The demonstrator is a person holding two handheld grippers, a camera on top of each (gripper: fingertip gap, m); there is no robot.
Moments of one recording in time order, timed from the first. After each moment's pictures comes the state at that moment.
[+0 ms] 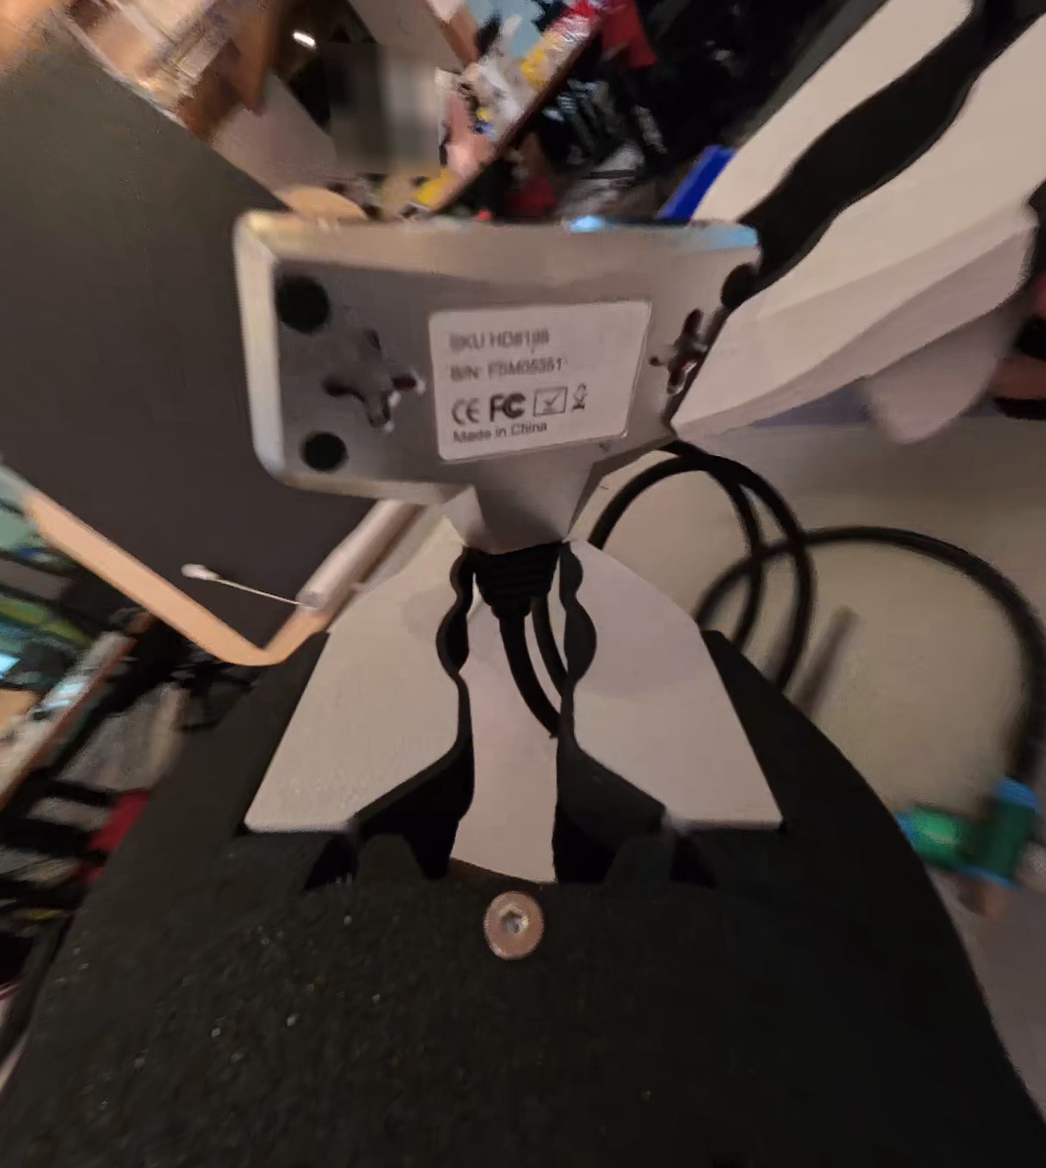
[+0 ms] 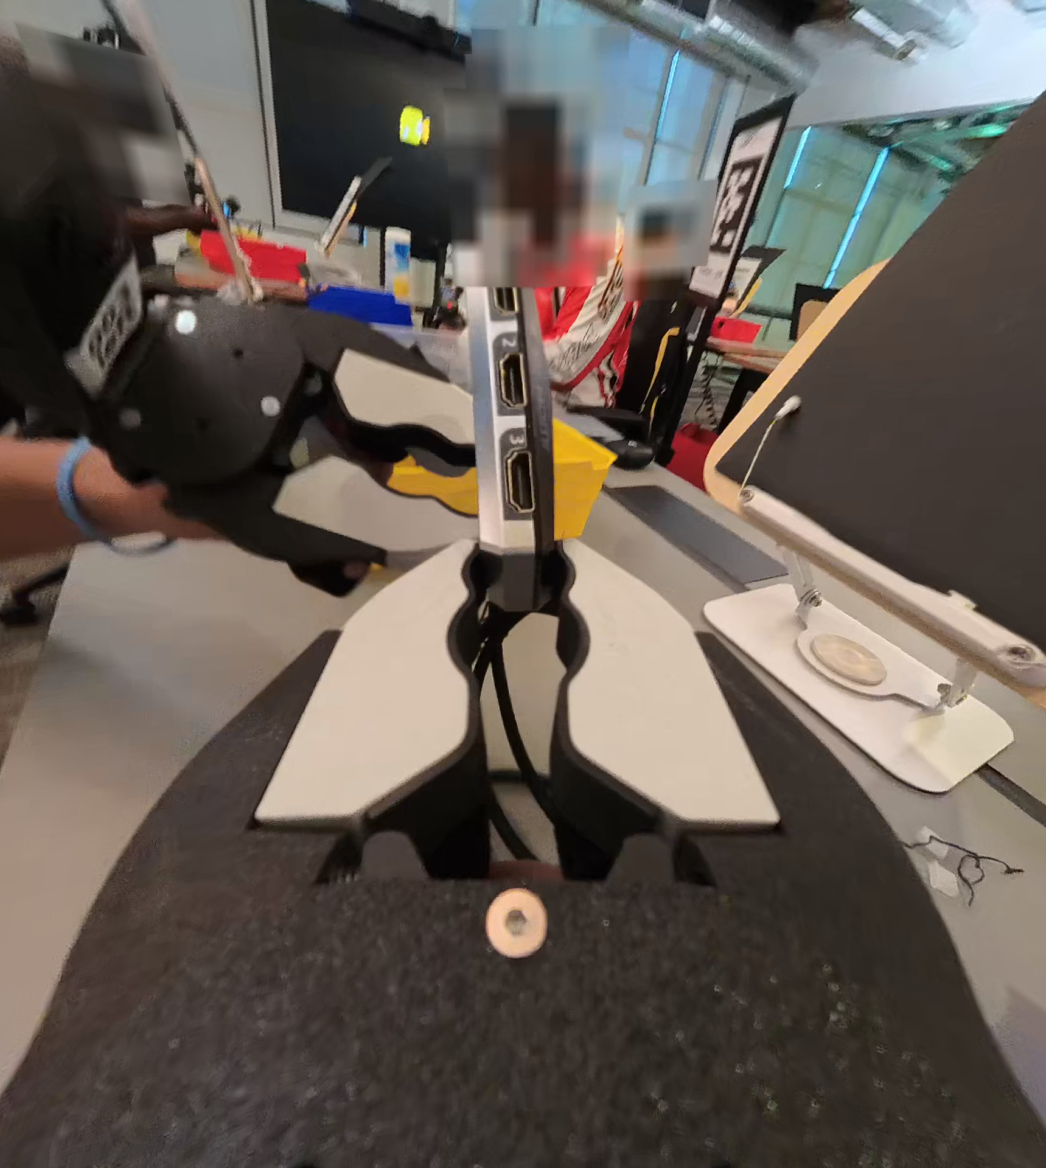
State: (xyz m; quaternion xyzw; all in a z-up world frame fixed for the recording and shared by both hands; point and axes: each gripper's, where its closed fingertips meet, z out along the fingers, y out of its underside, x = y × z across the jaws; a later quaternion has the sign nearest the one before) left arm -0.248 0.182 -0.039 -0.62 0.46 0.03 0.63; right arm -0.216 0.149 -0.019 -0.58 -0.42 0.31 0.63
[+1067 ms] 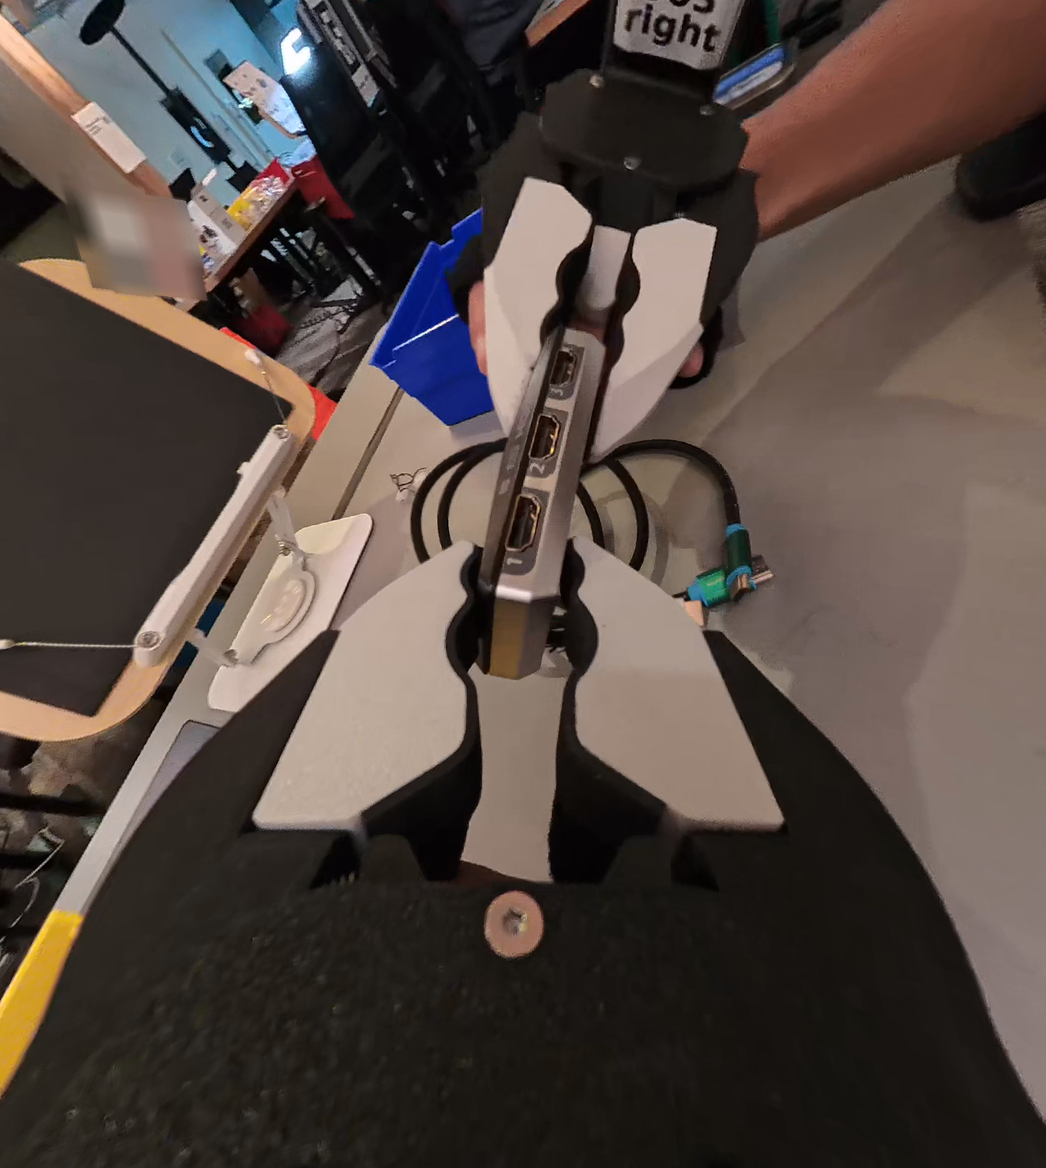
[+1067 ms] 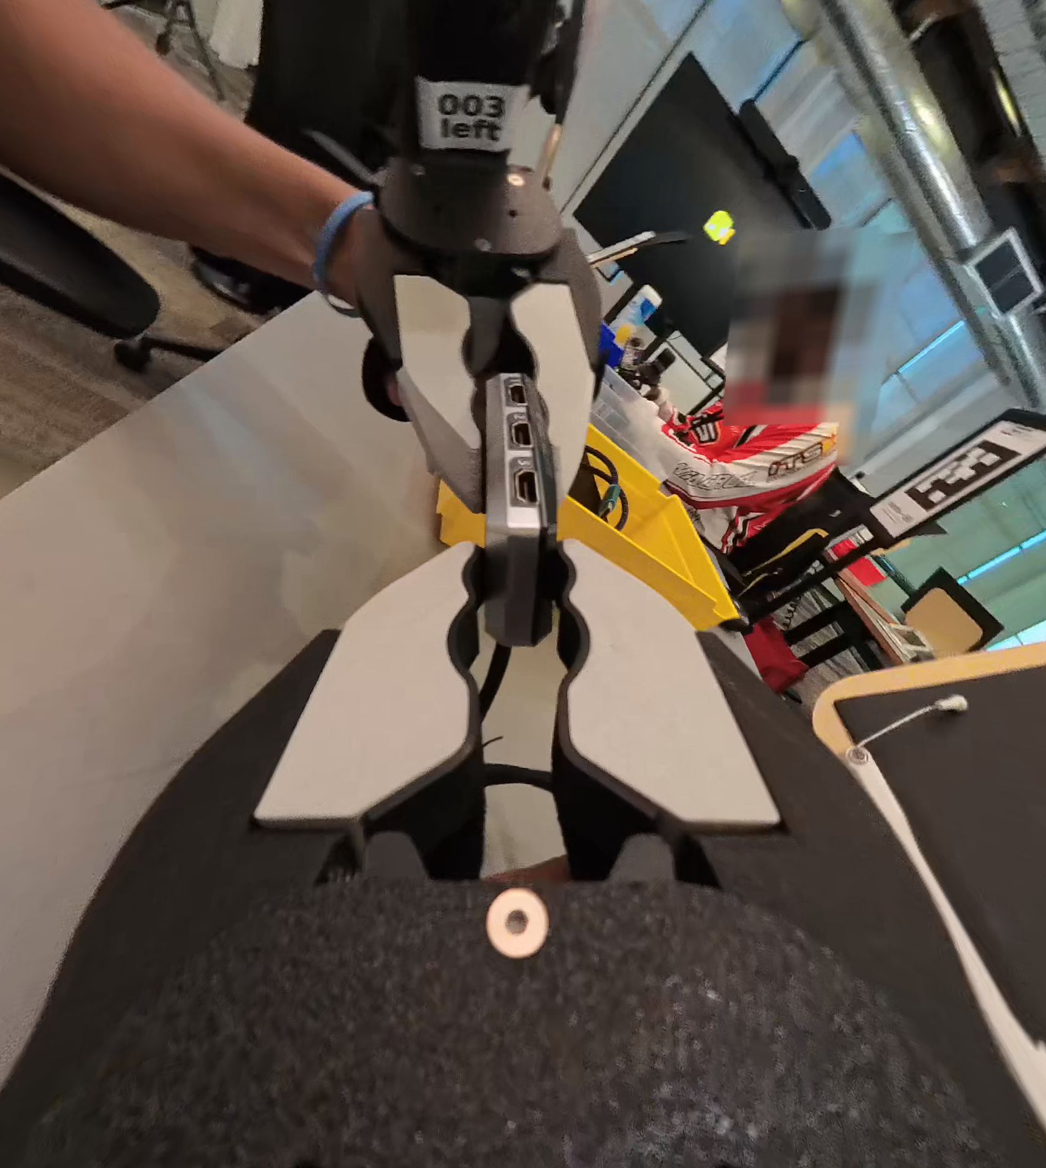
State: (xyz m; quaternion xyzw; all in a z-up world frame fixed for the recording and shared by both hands) left arm -0.305 0.111 -0.057 -0.55 0.60 -0.14 0.57; right arm -0.280 0.105 -0.049 -0.35 -0.65 0.26 0.62
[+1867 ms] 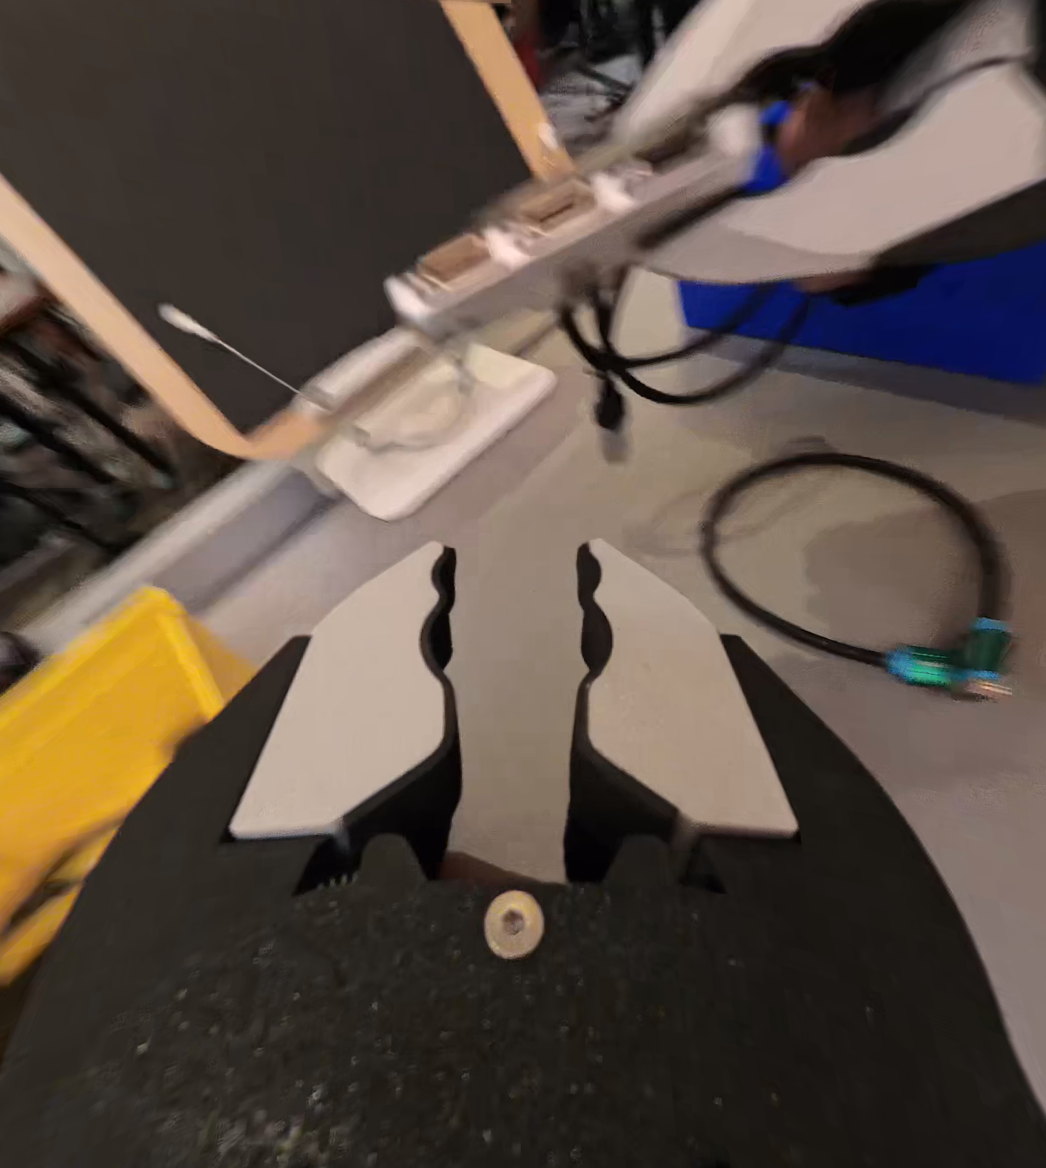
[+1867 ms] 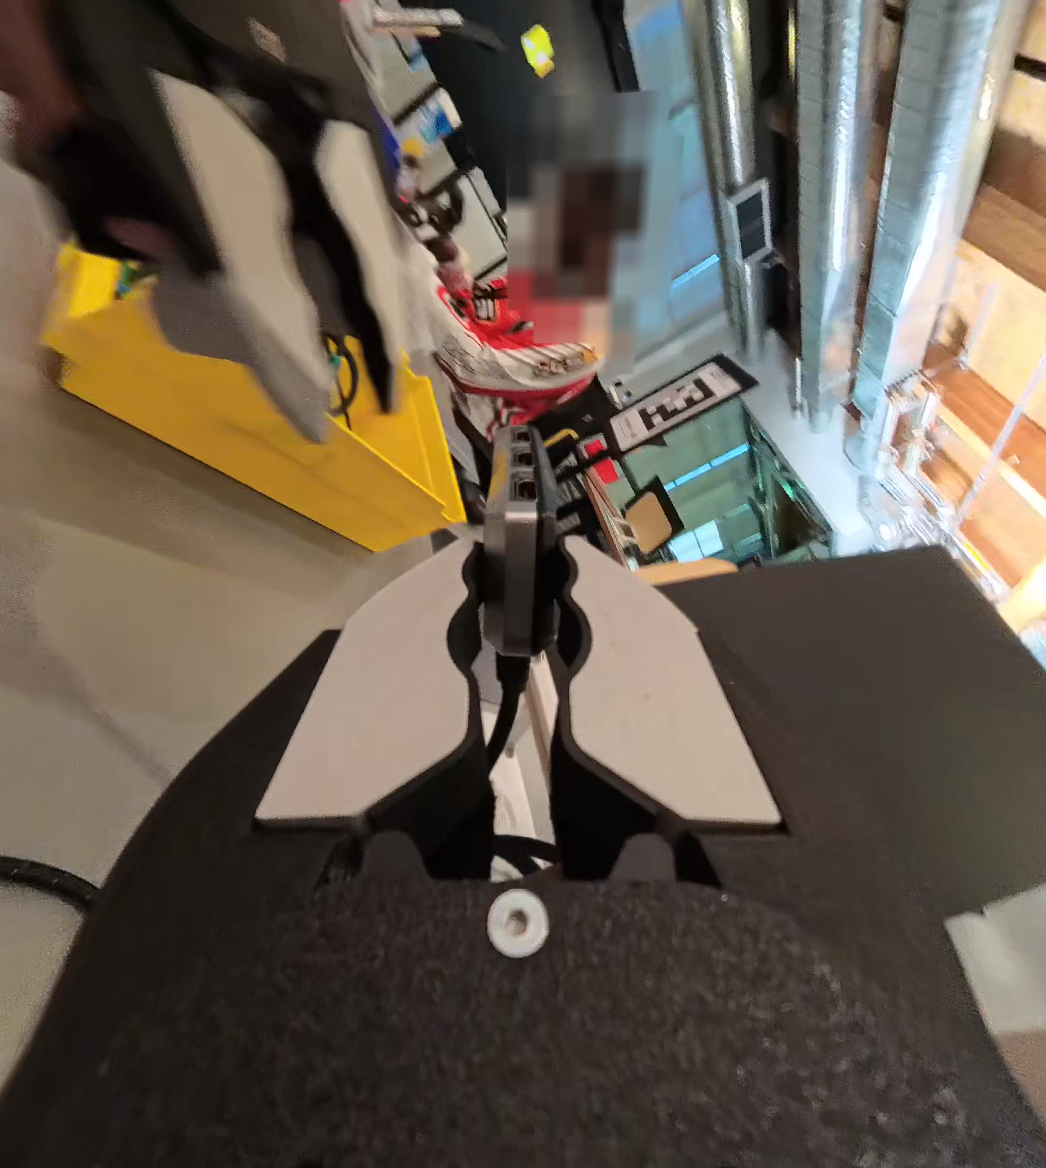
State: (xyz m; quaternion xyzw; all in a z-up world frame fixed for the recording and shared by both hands) left arm -0.342 0.181 -0.043 -0.74 0.37 -0.07 0.56; right arm -0.275 0.199 0.016 -0.36 -0.61 0.01 0.70
